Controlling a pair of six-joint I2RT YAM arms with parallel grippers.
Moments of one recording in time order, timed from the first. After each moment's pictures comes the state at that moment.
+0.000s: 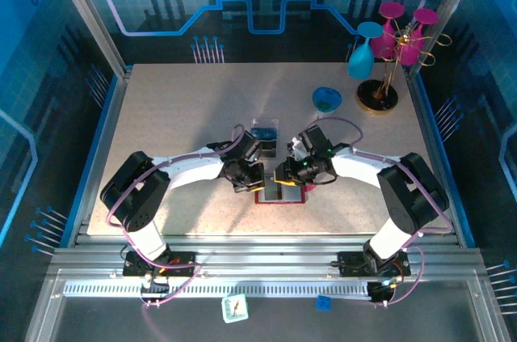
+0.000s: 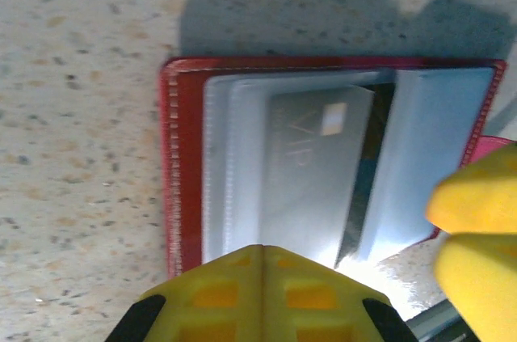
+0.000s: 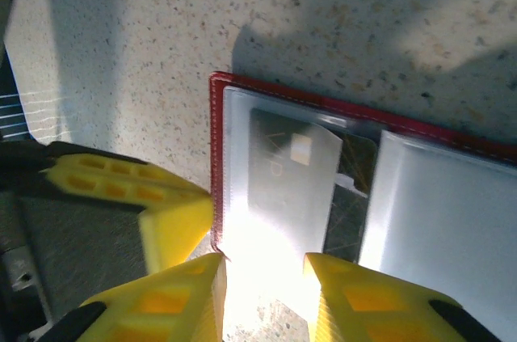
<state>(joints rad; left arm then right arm) -0.68 1.71 0.99 -0.45 0.33 -0.92 0.51 1.63 0.83 -0.29 -0.61 0.64</state>
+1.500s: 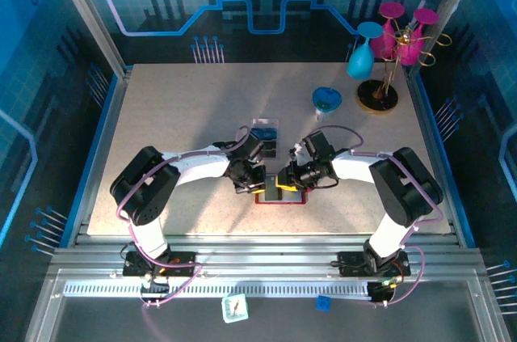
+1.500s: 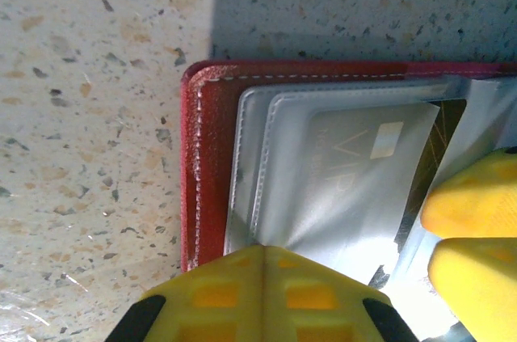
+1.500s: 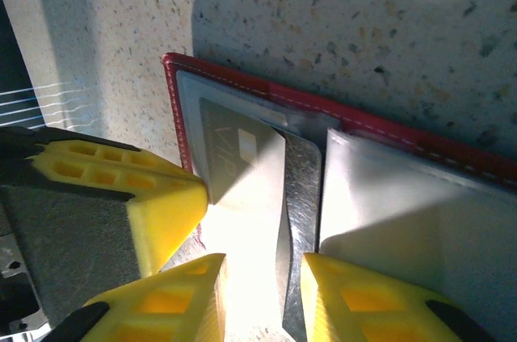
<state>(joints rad) -0.68 1.79 1.02 -0.48 0.33 -0.89 0.48 1.69 0.77 -0.18 -0.71 0.65</state>
